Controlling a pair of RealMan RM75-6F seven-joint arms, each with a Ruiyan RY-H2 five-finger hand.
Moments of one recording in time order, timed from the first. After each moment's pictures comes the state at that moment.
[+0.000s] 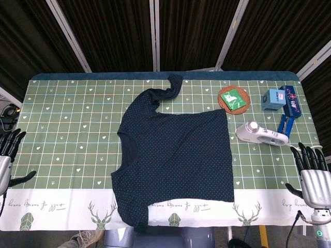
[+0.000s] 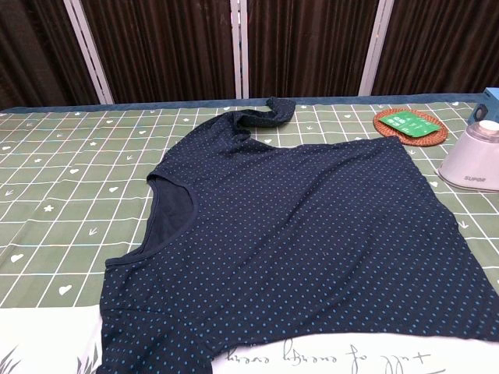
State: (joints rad) left arm -0.13 -1.00 -0.08 -1.80 1.46 1.48 0.10; right arm 0.09 -1.13 0.05 -1.58 -1.47 1.53 -0.15
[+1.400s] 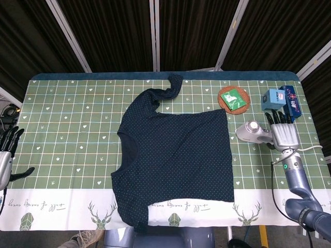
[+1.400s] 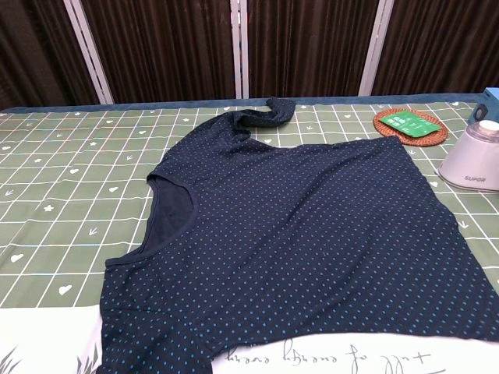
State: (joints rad) left arm -0.15 -1.04 -0.11 -1.75 1.37 1.43 0.14; right arm 0.53 -1.42 0.21 -1.00 -1.16 0.91 -0.21
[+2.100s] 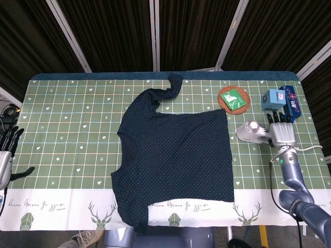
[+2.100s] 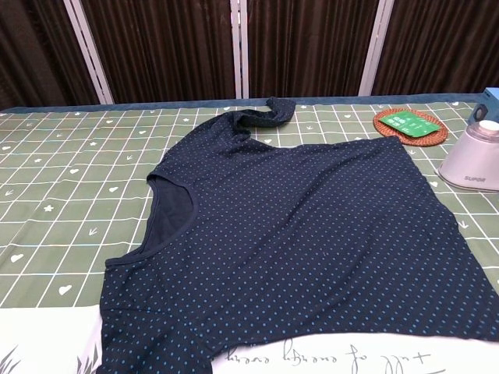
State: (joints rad) left arm -0.16 -1.05 -0.11 -1.73 1.35 1.42 0.15; right arm 0.59 -1.56 0.21 -0.74 -1.11 0.79 -0.23
